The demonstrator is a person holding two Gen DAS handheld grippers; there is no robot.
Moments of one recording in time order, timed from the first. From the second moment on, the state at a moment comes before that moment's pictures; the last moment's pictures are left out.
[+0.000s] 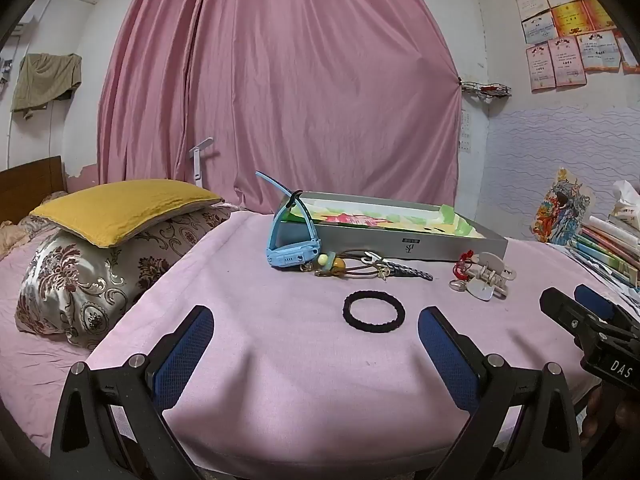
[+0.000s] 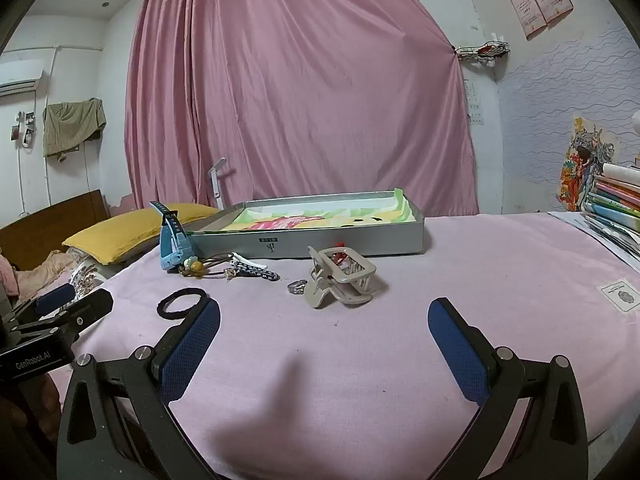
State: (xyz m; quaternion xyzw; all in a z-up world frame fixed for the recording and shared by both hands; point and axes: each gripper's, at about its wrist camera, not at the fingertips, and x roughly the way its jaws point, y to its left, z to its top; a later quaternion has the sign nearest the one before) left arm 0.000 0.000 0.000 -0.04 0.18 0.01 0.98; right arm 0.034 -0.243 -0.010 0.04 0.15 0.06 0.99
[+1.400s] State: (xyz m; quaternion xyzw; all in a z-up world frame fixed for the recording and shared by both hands) left arm 0.000 -0.003 0.001 -0.05 0.18 0.01 0.98; right arm 0.035 -0.241 -0.014 0.05 0.15 0.06 0.99
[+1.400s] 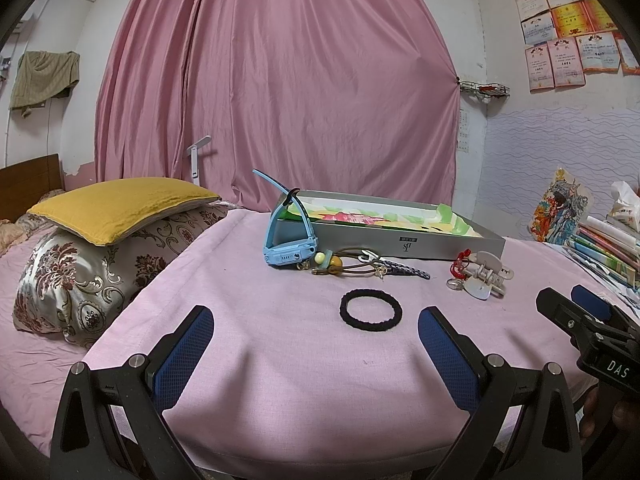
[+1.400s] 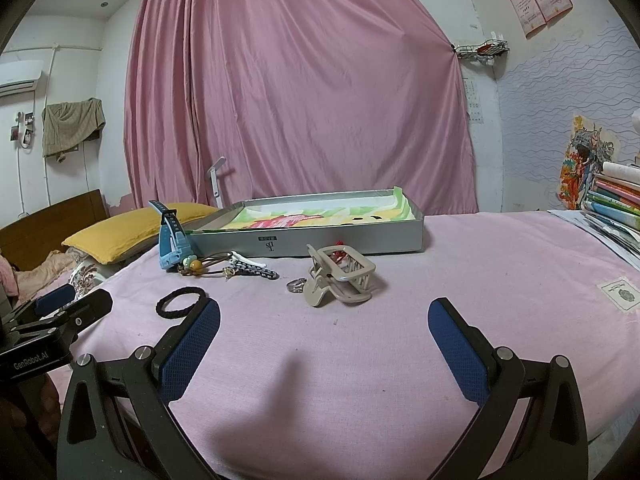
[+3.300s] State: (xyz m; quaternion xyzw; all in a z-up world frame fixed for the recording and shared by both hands) left arm -0.001 -0.002 0.003 -0.05 0.18 0.00 0.98; right arm 0.034 -0.241 -0.017 0.04 0.15 0.06 0.99
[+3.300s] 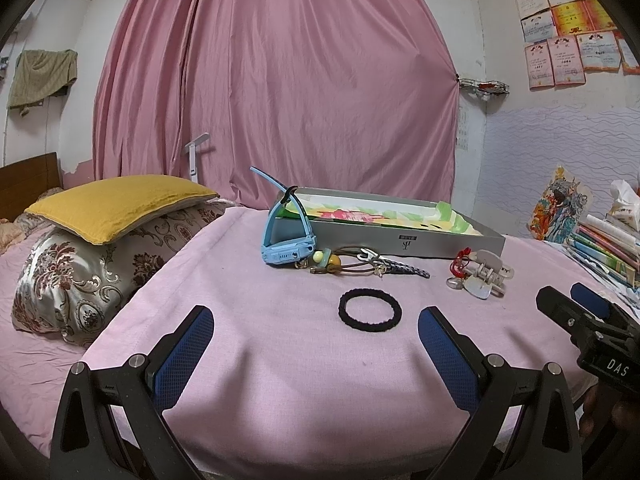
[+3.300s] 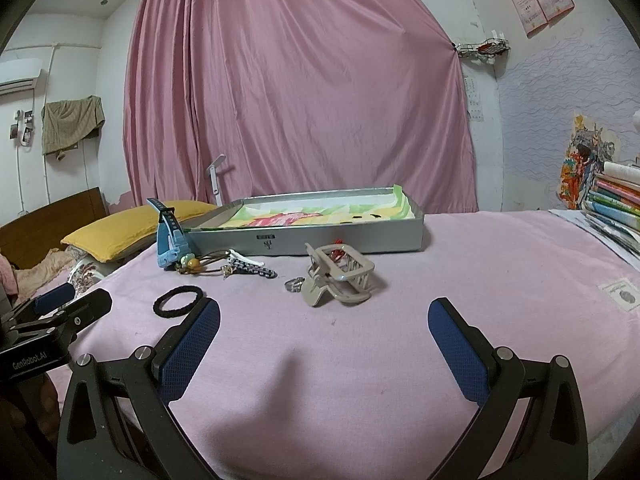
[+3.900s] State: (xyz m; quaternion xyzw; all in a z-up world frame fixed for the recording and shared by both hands) left arm 0.077 -0.007 -0.009 -0.08 0.34 -0.08 0.93; right arm 0.123 -0.261 0.005 0.03 0.31 0.13 0.94
